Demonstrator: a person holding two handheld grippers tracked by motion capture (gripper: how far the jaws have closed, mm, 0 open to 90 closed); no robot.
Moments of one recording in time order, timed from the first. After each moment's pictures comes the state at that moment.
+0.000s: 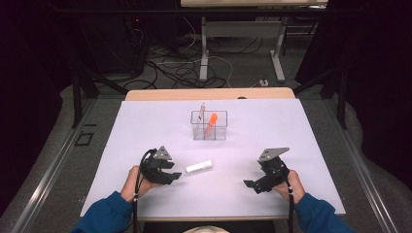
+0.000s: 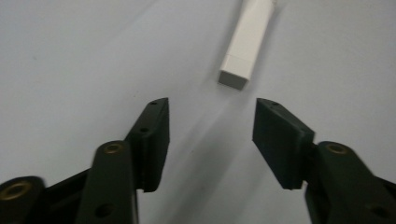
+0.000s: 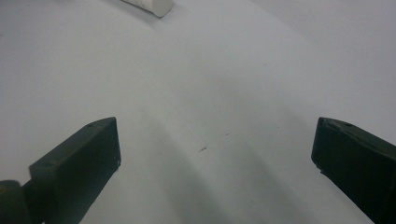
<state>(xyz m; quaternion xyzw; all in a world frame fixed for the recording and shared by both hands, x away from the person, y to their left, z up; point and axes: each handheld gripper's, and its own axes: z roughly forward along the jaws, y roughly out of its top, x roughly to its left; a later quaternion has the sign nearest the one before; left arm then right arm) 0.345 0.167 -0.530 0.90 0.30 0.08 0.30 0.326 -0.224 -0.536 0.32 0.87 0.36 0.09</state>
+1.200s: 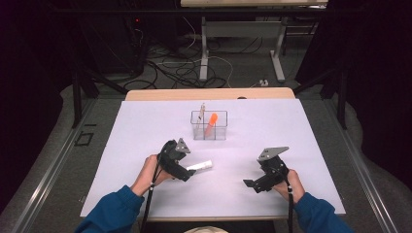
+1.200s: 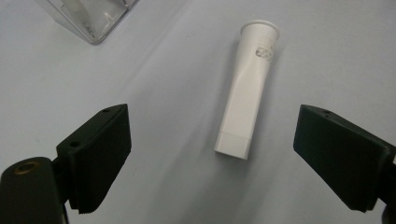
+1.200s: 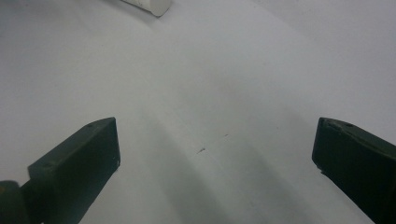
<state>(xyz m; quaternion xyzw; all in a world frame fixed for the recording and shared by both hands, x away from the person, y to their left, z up) 0.367 0.113 -0.517 0.92 0.25 0.11 0.27 0.329 -0.224 -0.537 0.33 0.87 0.36 0.09</state>
